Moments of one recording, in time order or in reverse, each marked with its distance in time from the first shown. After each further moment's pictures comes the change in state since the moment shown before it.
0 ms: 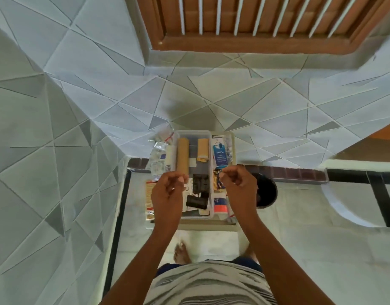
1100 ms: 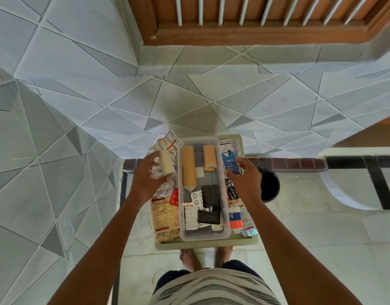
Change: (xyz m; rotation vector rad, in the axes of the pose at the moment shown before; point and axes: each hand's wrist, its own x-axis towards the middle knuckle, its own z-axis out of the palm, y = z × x) left_hand 0.184 -0.082 -0.059 0.487 -0.395 -0.004; right_hand 0.090 0.052 0.050 -0.382 0.001 0.190
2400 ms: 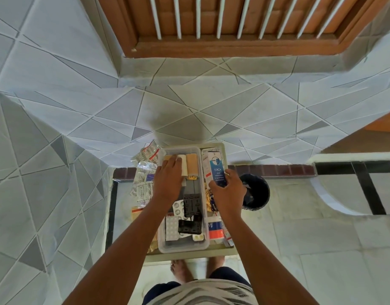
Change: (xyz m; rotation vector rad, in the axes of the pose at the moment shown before) left_hand 0.020 0.074 0.102 0.719 -0.046 0.193; right_hand -0.025 -0.018 -0.014 0.175 0.072 0.077
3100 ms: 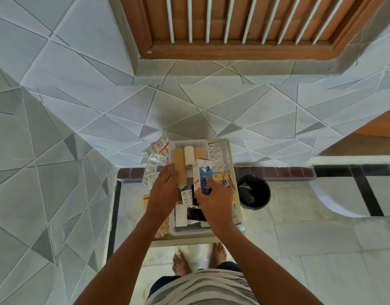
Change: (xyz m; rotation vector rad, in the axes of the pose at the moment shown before) left_hand -0.081 -0.050 0.015 -0.115 0.177 0.169; right_hand -0.081 -0.013 0.021 -0.209 -0.110 -0.145
